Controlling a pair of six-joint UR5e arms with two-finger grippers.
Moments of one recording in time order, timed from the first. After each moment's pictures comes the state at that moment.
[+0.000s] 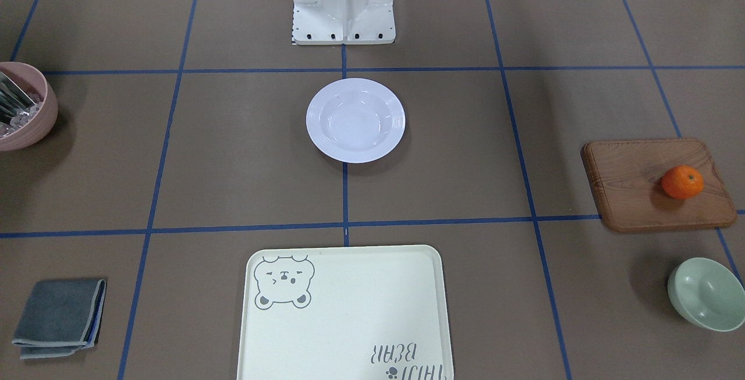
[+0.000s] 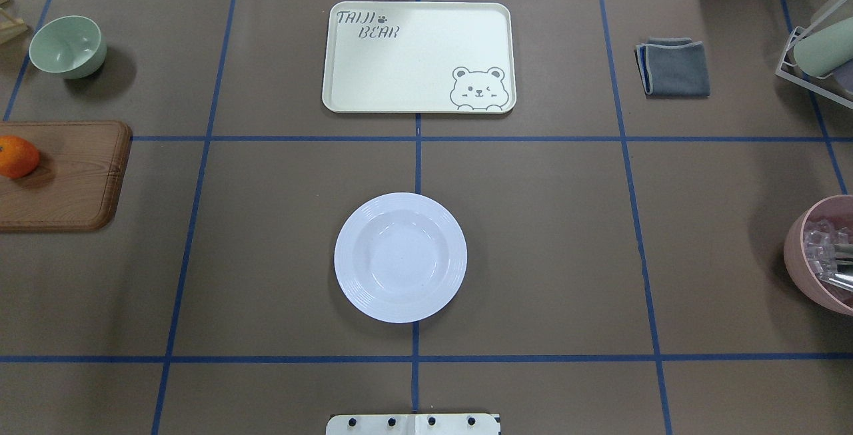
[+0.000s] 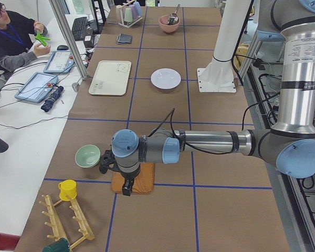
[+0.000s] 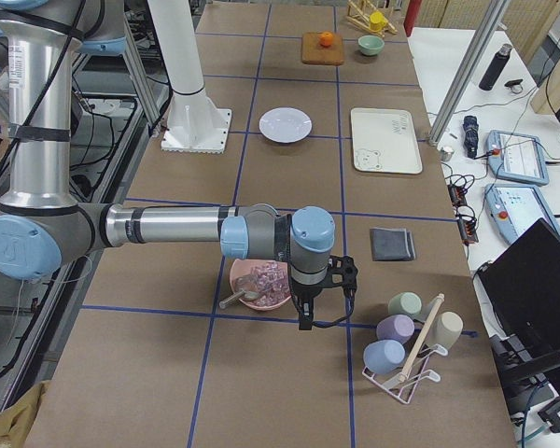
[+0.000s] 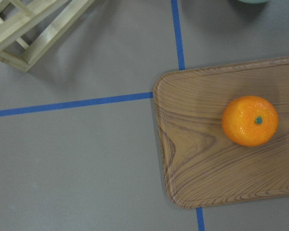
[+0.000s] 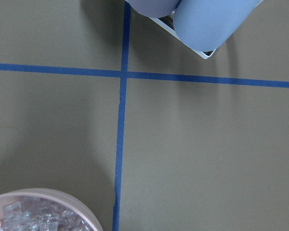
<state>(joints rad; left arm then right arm) -1.63 -1.57 -1.58 -1.59 -2.35 0.17 1.58 -1.67 1.73 -1.62 2.26 -0.04</state>
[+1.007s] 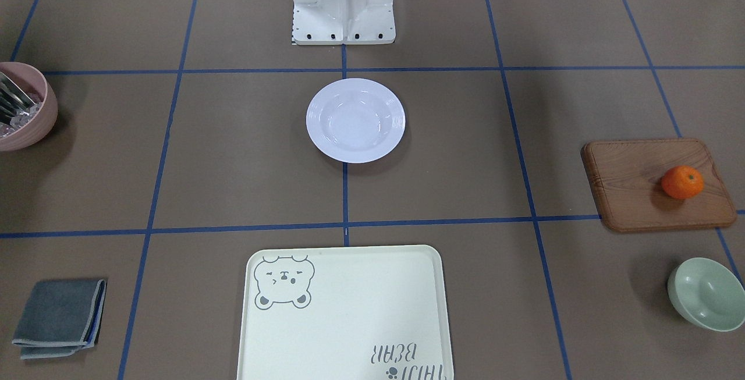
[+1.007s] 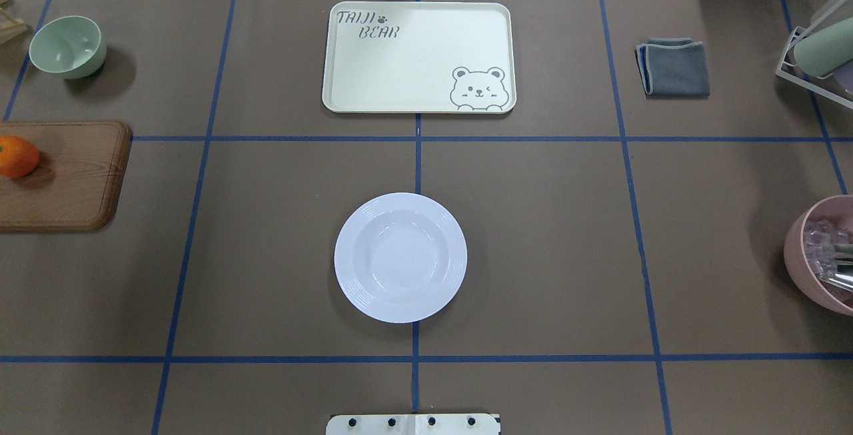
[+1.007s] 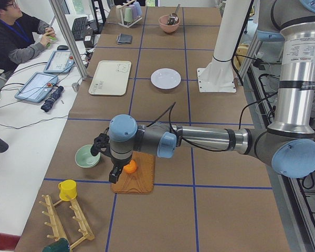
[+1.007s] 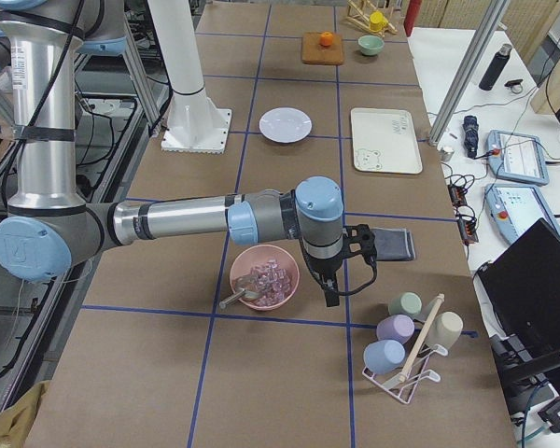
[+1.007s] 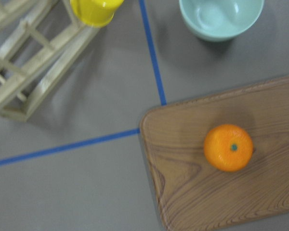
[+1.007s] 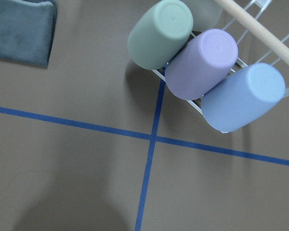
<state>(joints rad) -1.63 -1.62 -1.57 -1.83 -2.35 0.15 1.59 -1.63 1.77 -1.45 2.28 -0.03</state>
